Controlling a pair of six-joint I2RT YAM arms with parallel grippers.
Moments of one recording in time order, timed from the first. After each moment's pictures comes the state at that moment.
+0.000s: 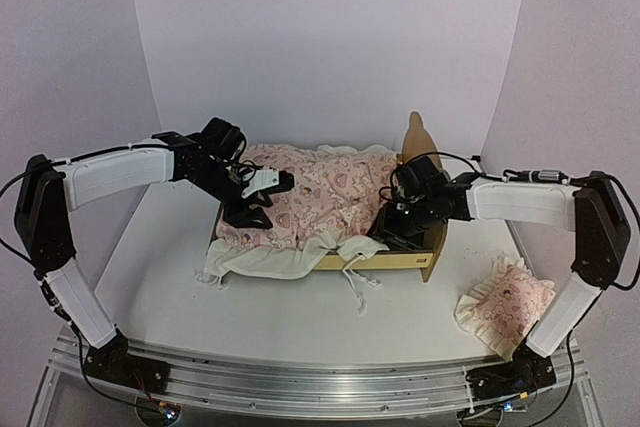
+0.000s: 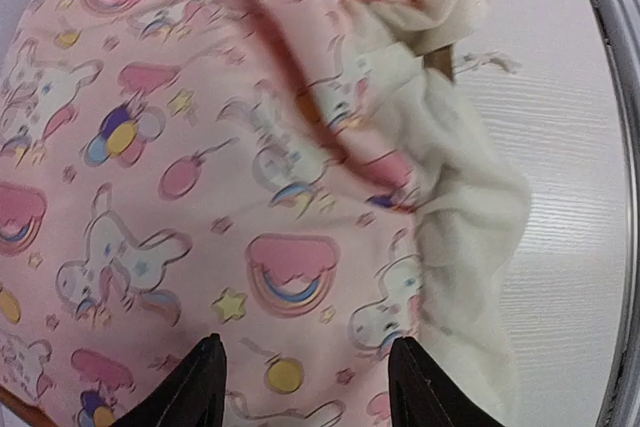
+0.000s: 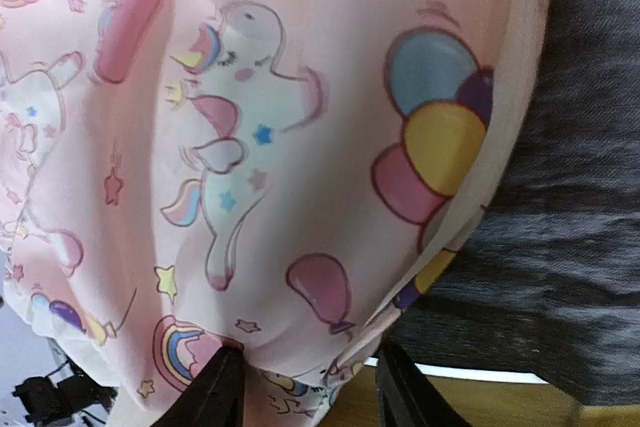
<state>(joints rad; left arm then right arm) -0.64 1.68 1.37 -0.66 0.41 0.81 0.66 1.66 1.13 -0.46 -0.16 0.85</state>
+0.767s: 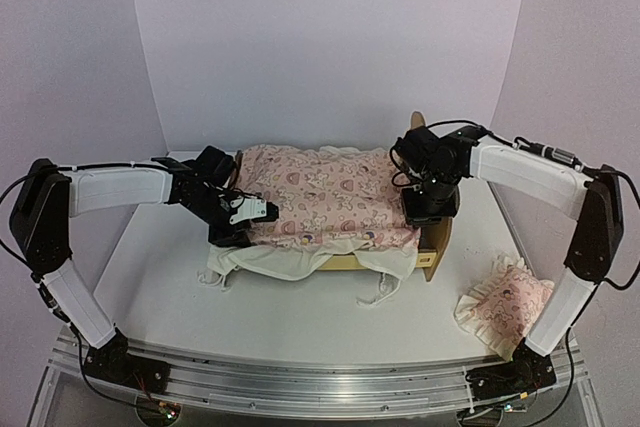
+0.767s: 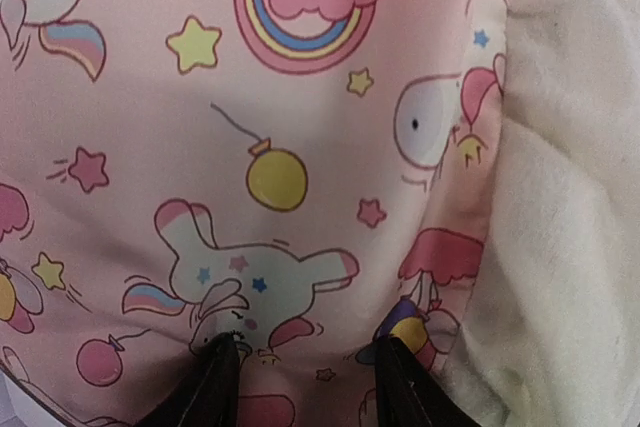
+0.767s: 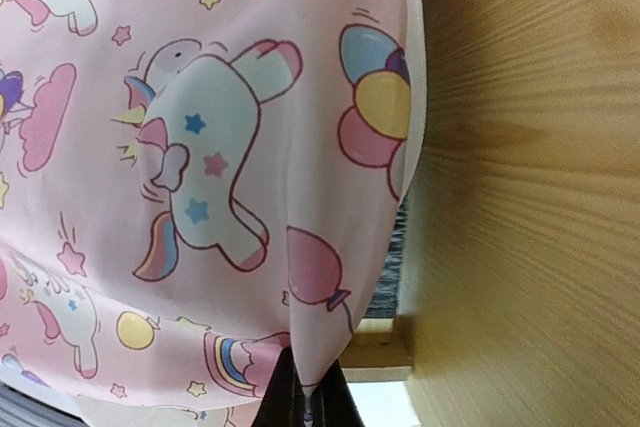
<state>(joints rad) -0.59 1.65 1.15 -0.57 0.19 0.89 0.64 1.71 1.49 -1.07 0.16 0.54</state>
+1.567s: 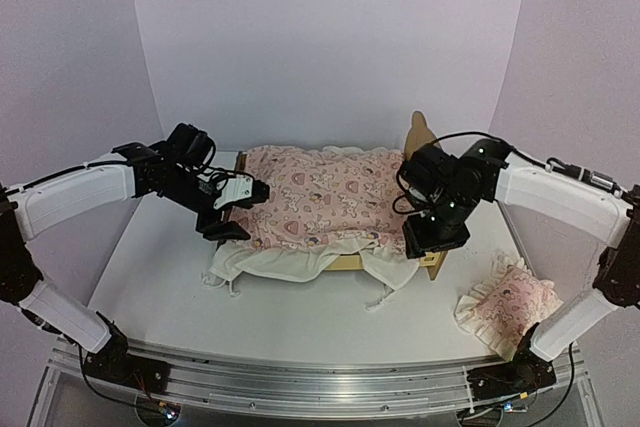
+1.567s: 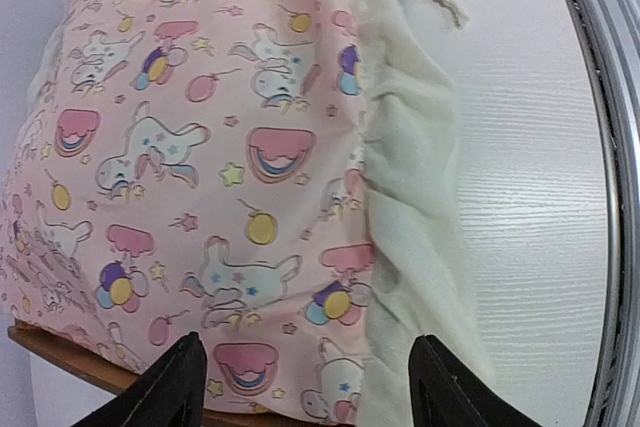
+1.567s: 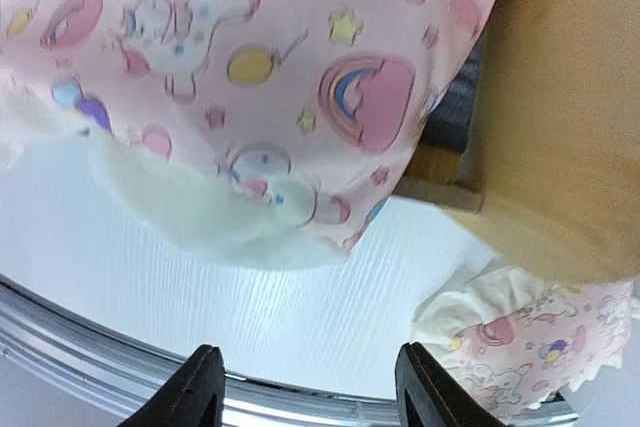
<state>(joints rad) -0.60 1.44 1.19 -0.67 0.40 0.90 0.78 1.55 1.42 -1.22 0.14 0.52</state>
